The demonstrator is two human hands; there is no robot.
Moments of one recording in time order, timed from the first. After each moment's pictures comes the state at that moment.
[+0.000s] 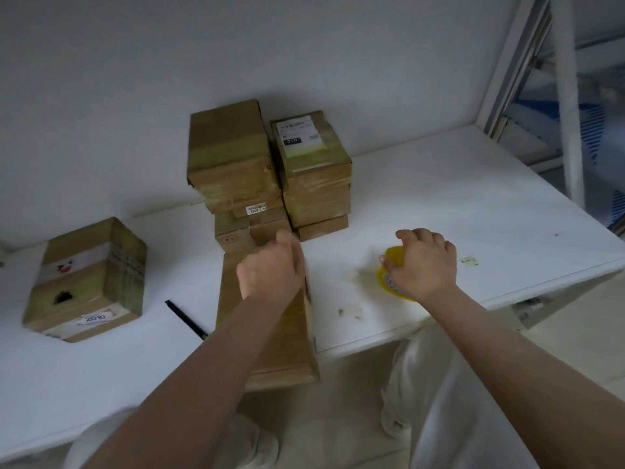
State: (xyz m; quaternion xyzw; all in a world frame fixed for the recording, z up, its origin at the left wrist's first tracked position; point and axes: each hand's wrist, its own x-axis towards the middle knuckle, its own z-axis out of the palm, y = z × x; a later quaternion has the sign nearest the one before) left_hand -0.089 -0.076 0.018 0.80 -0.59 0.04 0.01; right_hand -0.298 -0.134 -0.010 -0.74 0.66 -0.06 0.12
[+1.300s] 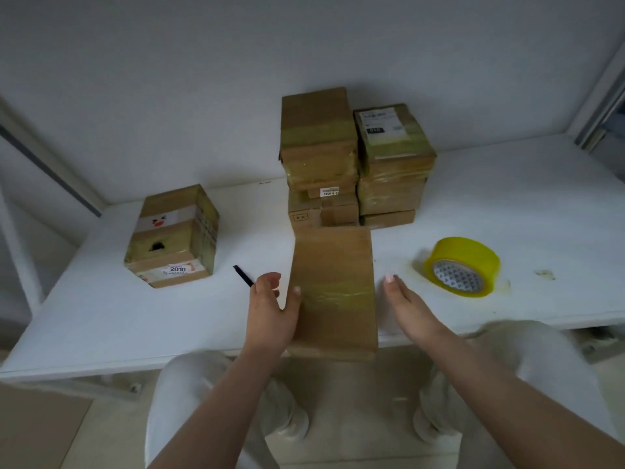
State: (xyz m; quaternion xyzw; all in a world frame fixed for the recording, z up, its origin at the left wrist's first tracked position) left_hand -0.021 0.051 -0.020 0.84 -0.36 -0.20 0.36; right_hand -0.214 -0.053 -0.049 -0.64 0.53 -0.14 0.54
